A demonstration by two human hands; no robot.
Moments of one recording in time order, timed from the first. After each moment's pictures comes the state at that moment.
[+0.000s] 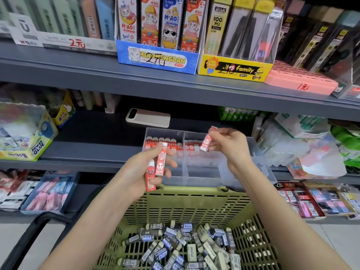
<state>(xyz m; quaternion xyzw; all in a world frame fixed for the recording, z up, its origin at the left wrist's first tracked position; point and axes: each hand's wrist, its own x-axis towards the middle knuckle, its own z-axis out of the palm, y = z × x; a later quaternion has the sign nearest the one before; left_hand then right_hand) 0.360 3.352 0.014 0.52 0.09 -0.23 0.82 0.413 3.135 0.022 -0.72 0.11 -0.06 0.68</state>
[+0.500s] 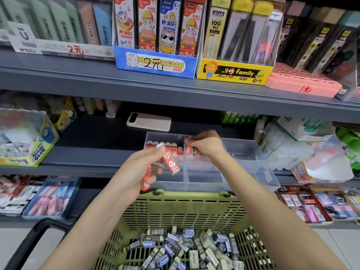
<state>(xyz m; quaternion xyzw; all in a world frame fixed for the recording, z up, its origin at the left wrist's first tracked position) 0.365 3.354 0.016 0.62 0.08 -0.16 0.76 0.462 3.169 -0.001 -0.87 0.13 0.04 0.47</state>
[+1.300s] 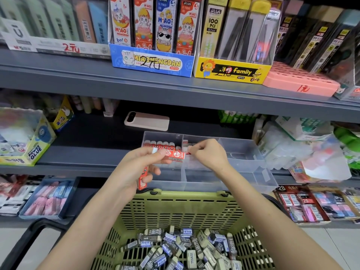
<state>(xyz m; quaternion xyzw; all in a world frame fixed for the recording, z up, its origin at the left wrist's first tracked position) 0.369 3.354 0.013 0.62 0.07 -0.14 0.77 0.434 3.159 -0.007 -0.94 0.07 0.02 0.34</state>
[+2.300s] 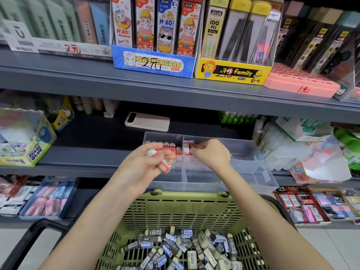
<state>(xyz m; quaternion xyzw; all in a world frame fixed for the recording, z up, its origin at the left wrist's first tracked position) 0.372 3.346 0.016 0.47 0.11 -0.13 0.87 0.439 3.161 -0.004 -0.96 0.12 0.01 0.24</state>
